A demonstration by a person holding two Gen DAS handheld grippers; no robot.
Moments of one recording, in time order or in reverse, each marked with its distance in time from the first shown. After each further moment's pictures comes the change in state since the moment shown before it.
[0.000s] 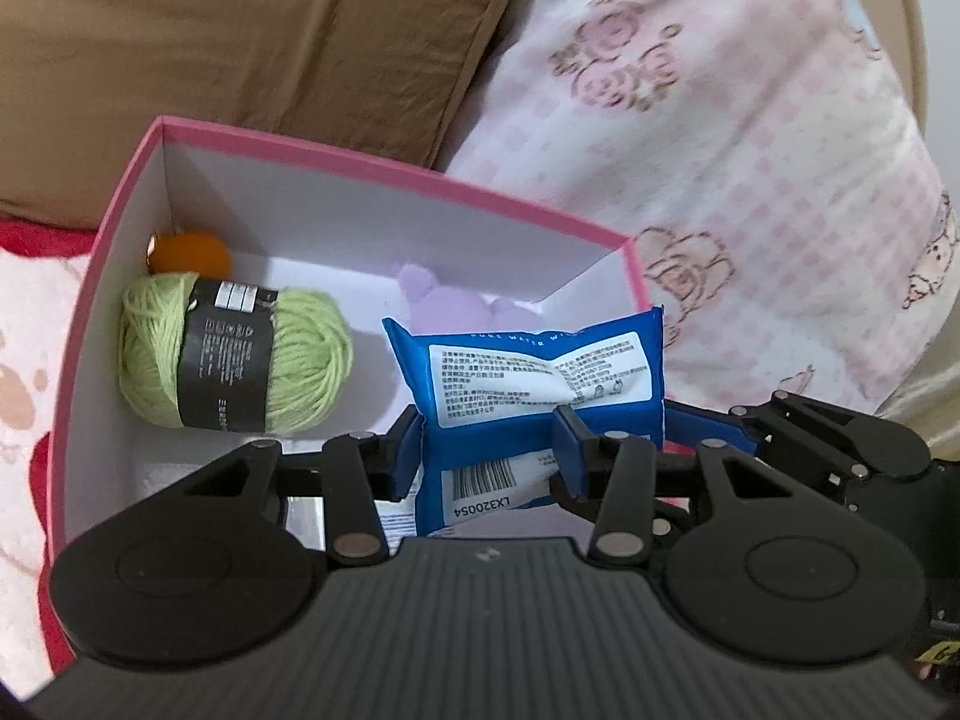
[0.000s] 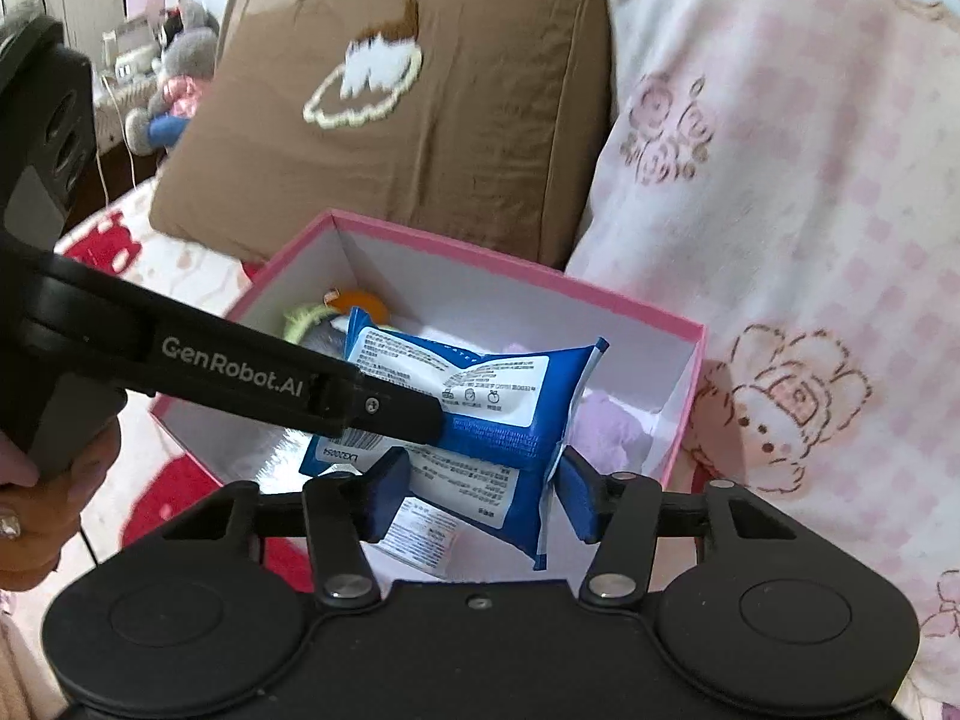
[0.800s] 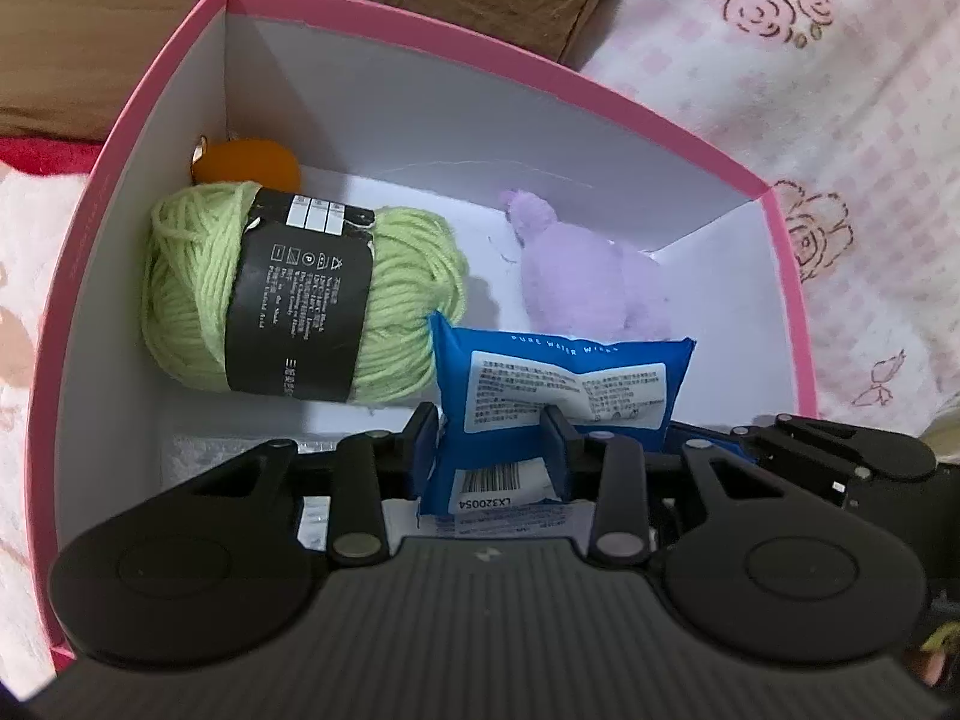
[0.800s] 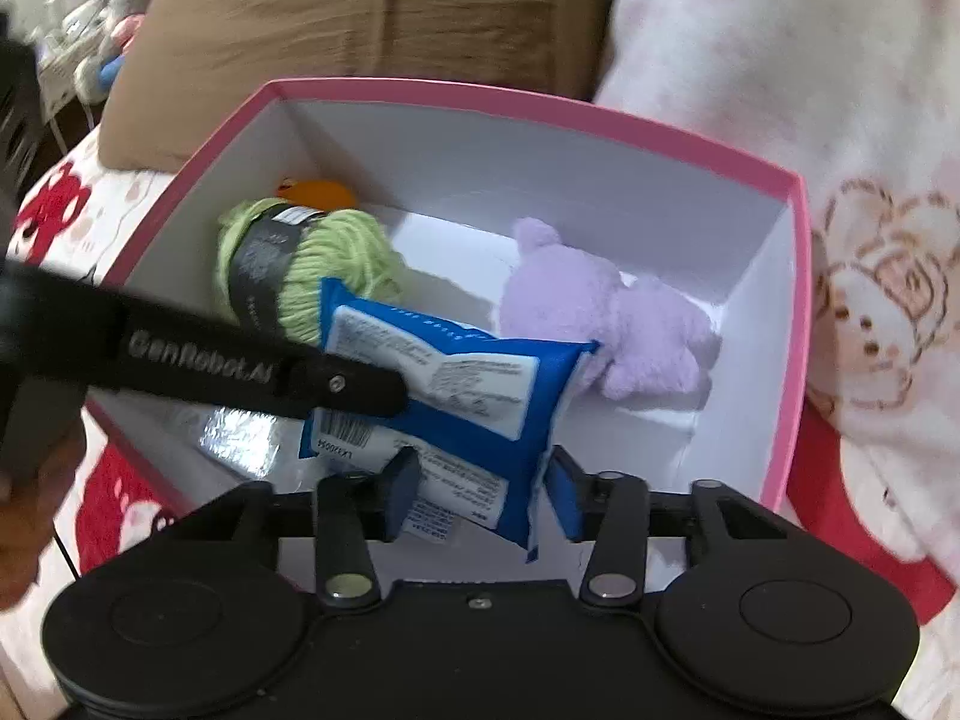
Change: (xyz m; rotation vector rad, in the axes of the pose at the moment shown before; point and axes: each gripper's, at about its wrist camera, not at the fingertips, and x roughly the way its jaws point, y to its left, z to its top) left arm 0.042 0.042 -0.010 -0.055 0.083 0.092; right arm 0.080 -0.003 -0.016 0.107 0.187 0.016
